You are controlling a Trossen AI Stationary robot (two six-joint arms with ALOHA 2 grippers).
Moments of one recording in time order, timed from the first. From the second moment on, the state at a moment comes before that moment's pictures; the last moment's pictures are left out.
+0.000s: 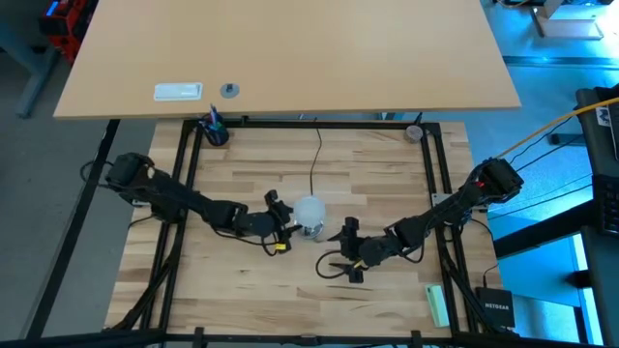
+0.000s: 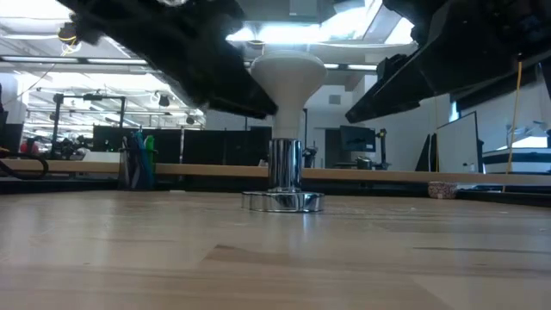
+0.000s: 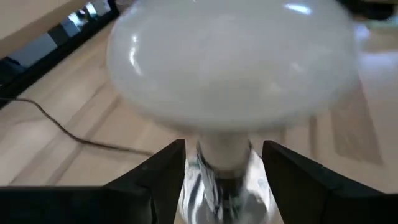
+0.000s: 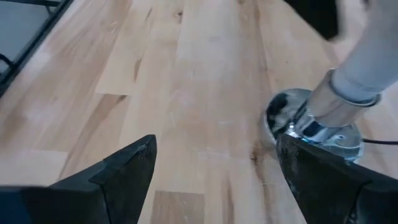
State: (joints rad) left arm -0.28 1.61 0.76 0.31 -0.57 -0.21; right arm 0.49 1.59 0.75 0.21 0.36 0.23
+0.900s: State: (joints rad) left arm -0.35 1.45 0.76 0.18 -0.47 -0.49; right arm 0.49 1.59 0.75 0.26 0.40 0.23
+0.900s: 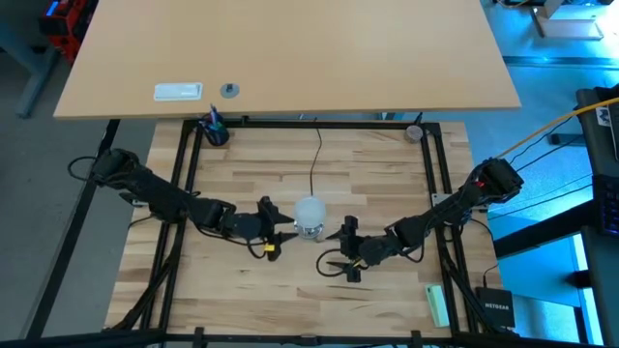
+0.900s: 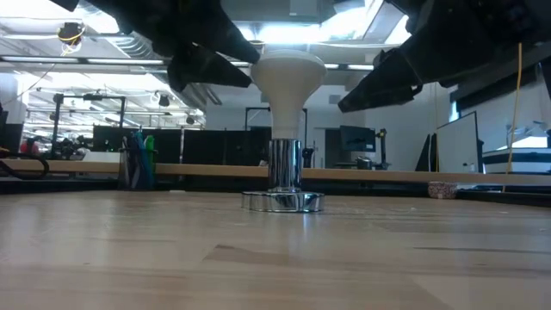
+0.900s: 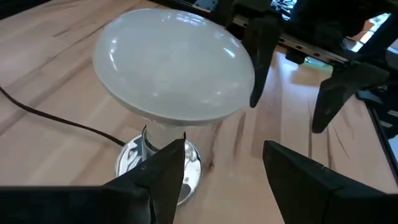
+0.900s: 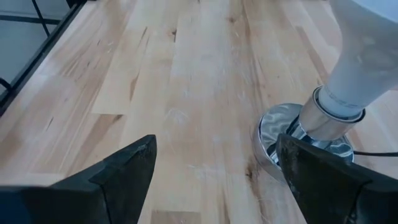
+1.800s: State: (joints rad) left arm -0.22 1.42 1.14 -0.20 -0.41 -0.34; right arm 0.49 1.33 0.74 -0.09 0.27 0.13
